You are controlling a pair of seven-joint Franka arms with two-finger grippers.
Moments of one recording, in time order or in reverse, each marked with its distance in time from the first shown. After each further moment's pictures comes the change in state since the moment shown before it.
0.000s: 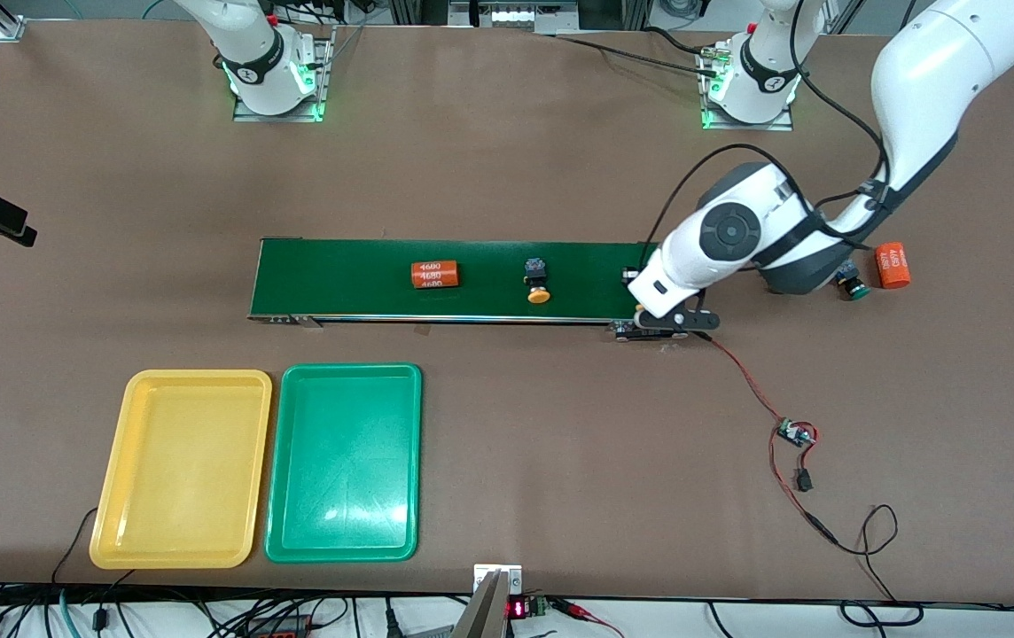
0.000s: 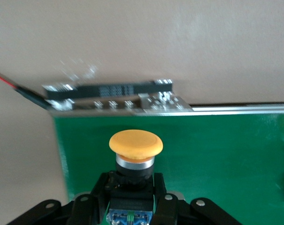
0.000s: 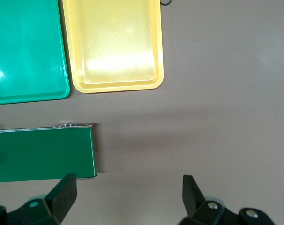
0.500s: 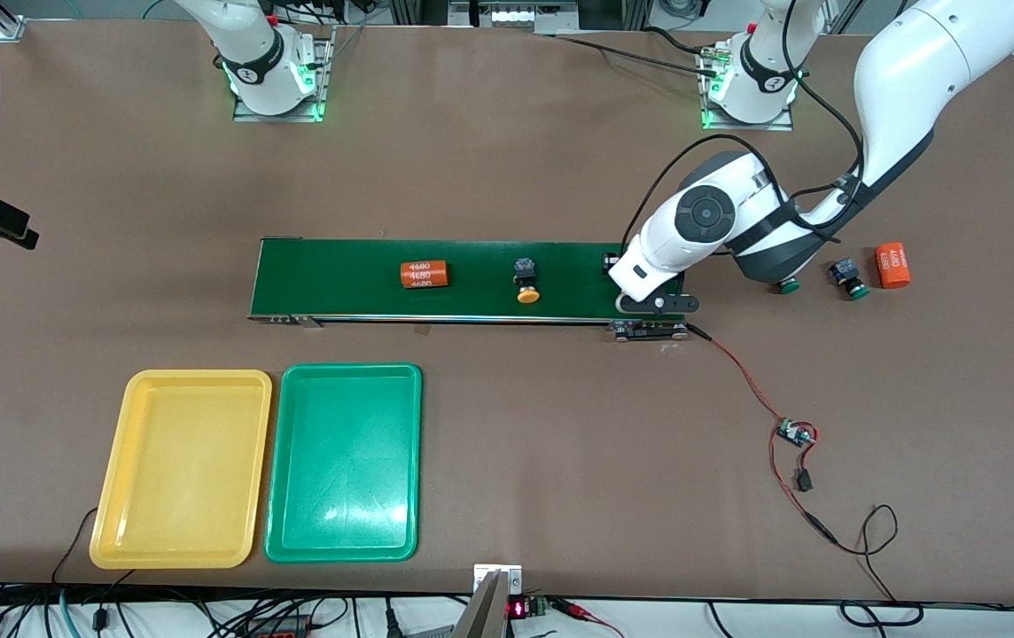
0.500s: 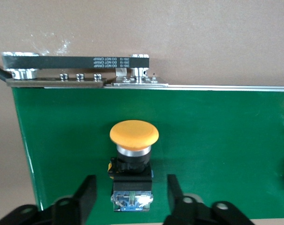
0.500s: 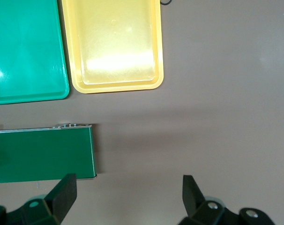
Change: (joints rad) left arm -0.027 -0.002 -0.014 -0.023 0.000 0.020 -0.058; right arm -0.001 0.003 0.000 0.000 0.000 0.003 0.000
